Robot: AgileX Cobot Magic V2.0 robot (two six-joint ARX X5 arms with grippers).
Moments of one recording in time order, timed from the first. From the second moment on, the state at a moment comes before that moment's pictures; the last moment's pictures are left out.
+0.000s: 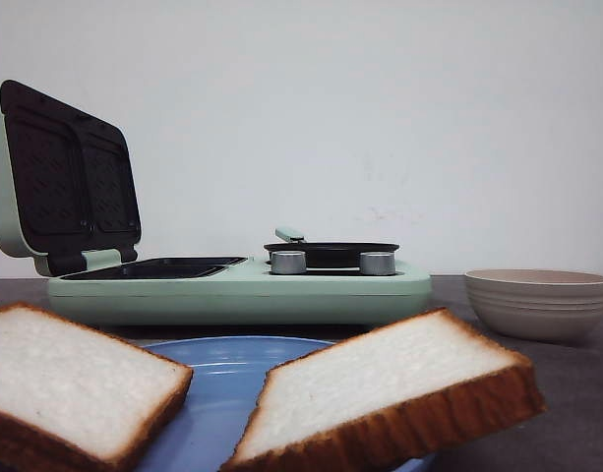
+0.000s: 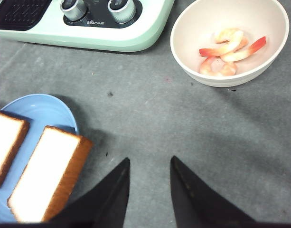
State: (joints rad) left arm -0.16 1.03 0.59 -0.87 0.70 -0.16; right arm 0.21 0.57 0.59 -0.75 -0.34 0.21
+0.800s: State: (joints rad) left arm -0.28 1.22 0.60 -0.72 0.71 -0.16; right arm 0.21 0.57 0.59 -0.75 -0.34 0.21
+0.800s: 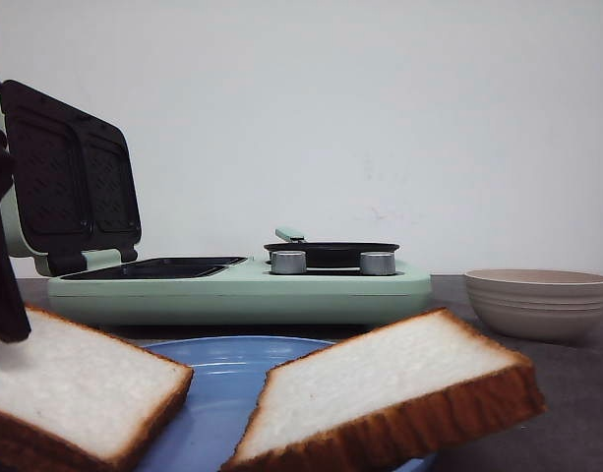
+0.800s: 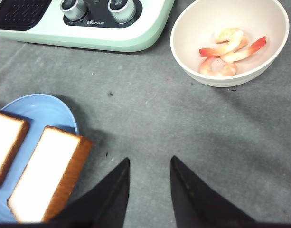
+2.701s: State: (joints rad) left arm -0.28 1.26 1.21 -0.65 0.32 -0.18; right arm 0.21 0.57 0.59 -0.75 -0.34 0.20
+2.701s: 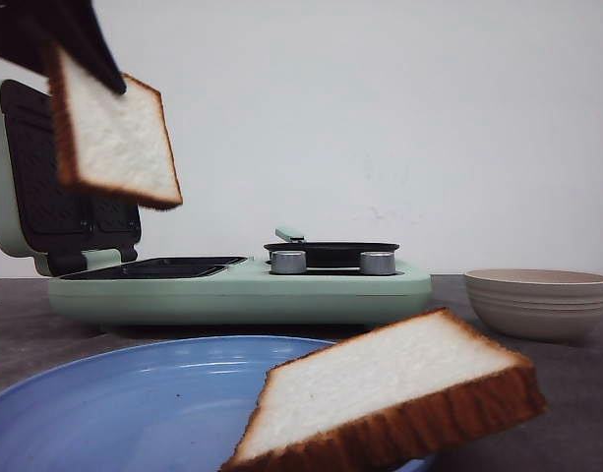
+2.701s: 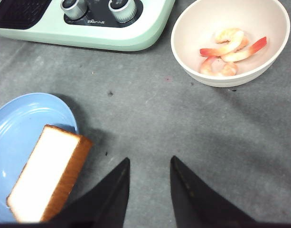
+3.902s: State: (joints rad) left arm -0.38 1.90 1.65 -0.36 -0.39 0.35; right arm 0.21 0.57 0.59 -0.75 -0.35 0.18
